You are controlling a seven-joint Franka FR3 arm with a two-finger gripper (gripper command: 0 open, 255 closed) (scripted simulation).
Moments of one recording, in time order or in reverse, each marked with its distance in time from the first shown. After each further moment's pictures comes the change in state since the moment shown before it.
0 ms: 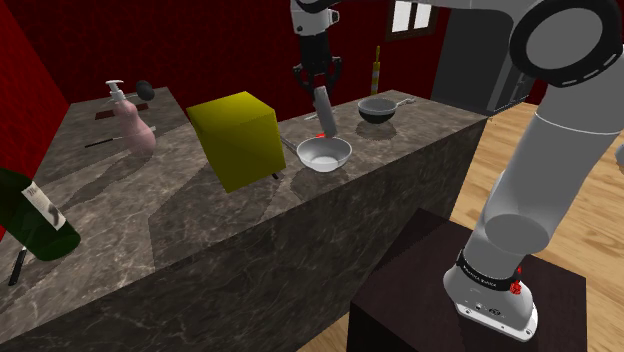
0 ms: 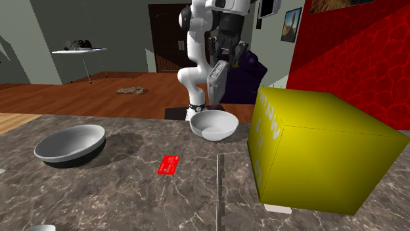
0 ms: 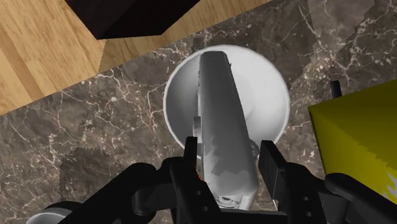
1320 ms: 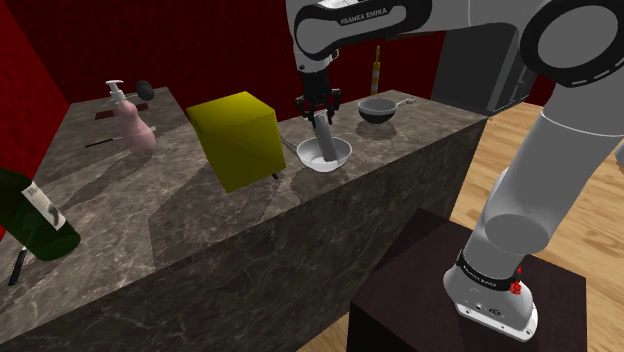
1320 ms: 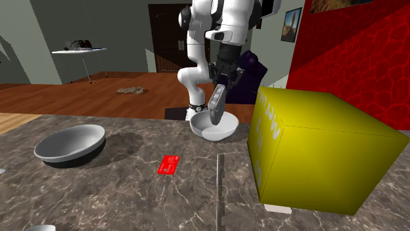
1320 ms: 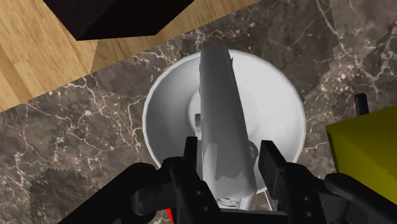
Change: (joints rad) arm -0.003 -0.038 -0.004 -0.262 0.002 0.224 0.024
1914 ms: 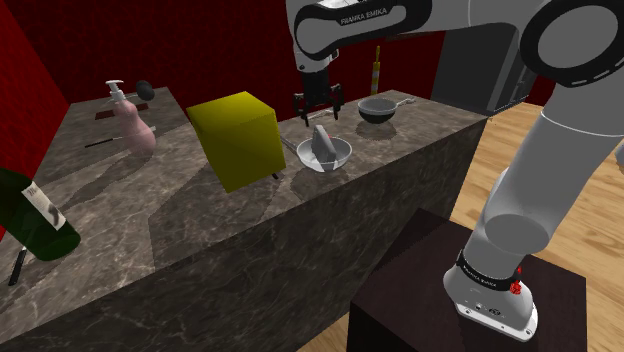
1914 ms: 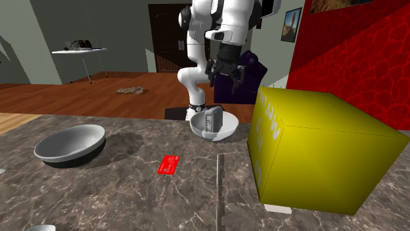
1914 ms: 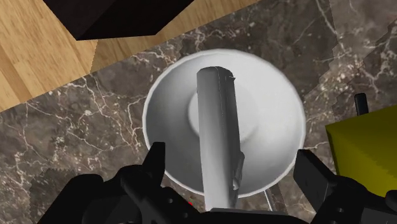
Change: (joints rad) arm 0.000 0.000 0.000 0.001 0.000 0.000 0.000
